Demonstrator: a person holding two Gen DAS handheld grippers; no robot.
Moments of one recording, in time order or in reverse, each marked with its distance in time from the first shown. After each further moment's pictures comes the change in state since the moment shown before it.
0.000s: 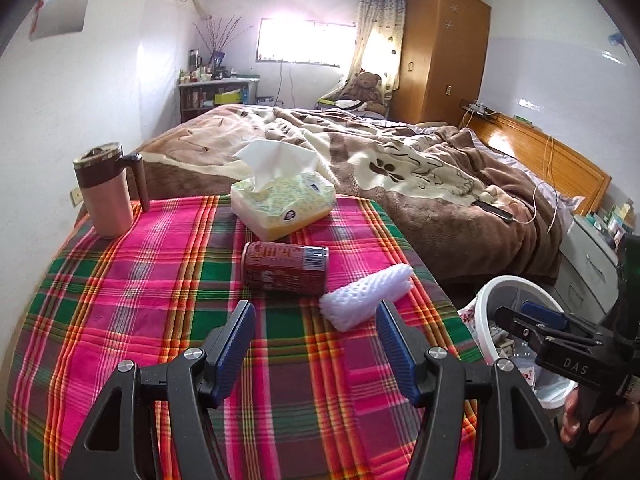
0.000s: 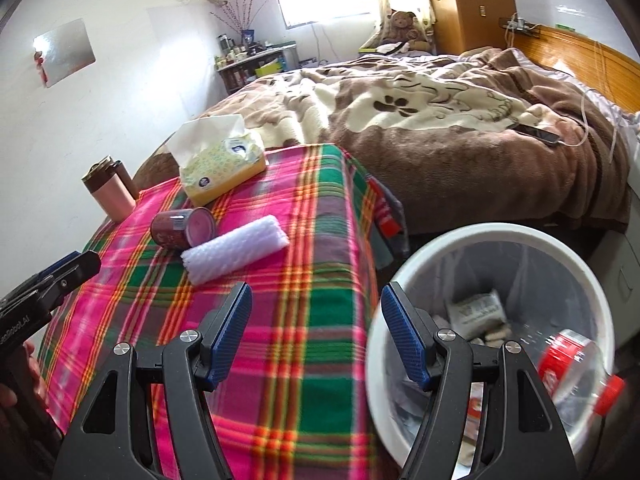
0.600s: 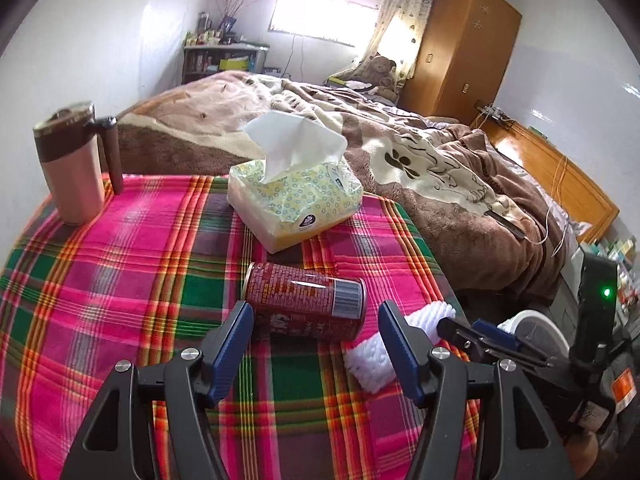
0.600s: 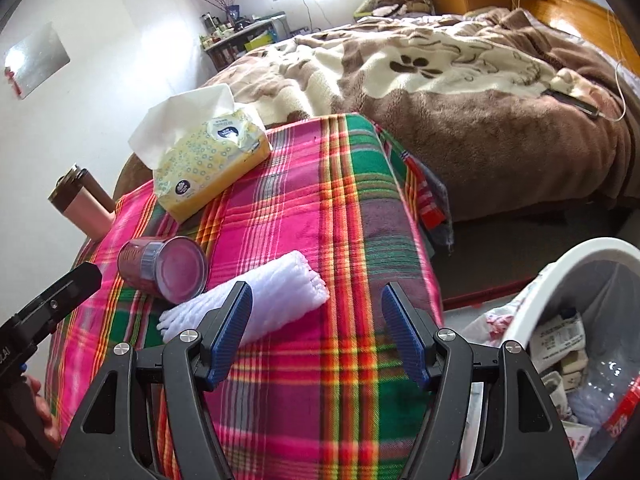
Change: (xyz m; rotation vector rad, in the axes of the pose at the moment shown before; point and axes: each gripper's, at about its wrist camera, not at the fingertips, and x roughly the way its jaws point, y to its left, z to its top) left arm 0.083 0.037 0.037 -0.128 0.099 -0.054; right arm 0.087 0.020 0.031 0.091 0.121 0.014
